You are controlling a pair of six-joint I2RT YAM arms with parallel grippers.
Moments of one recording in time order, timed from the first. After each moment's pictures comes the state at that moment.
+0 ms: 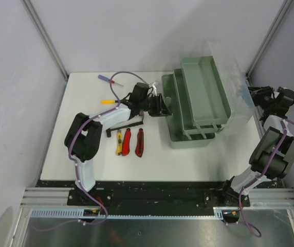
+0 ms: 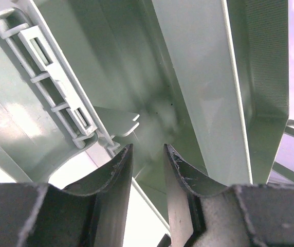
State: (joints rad) left arm -0.56 1.92 1.37 -0.06 0.51 -0.68; right arm -0.54 1.63 1.05 0.32 -0.89 1.38
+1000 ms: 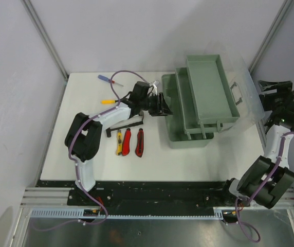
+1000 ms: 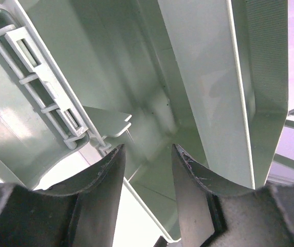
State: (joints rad) left arm -0.56 1.93 1.40 -0.09 0.53 -0.67; right arm -0.57 1.30 1.01 0.09 -0.47 1.09
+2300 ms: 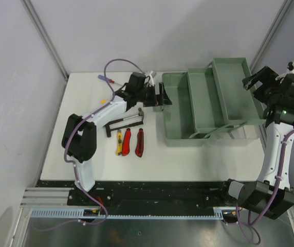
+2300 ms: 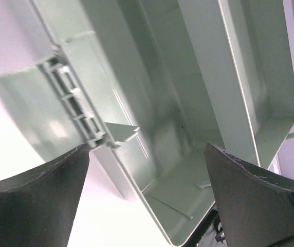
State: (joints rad) left arm -0.54 1.90 1.52 -0.22 0.42 -0.55; right arm -0.38 1.18 1.34 -0.47 -0.30 0.47
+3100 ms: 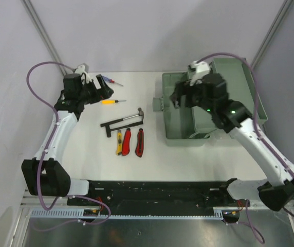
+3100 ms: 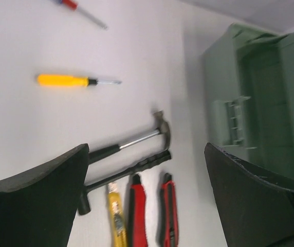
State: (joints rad) left arm -0.04 1.35 1.26 -0.36 0.26 -0.38; right arm 0.53 1.21 1.45 -0.54 0.04 0.20
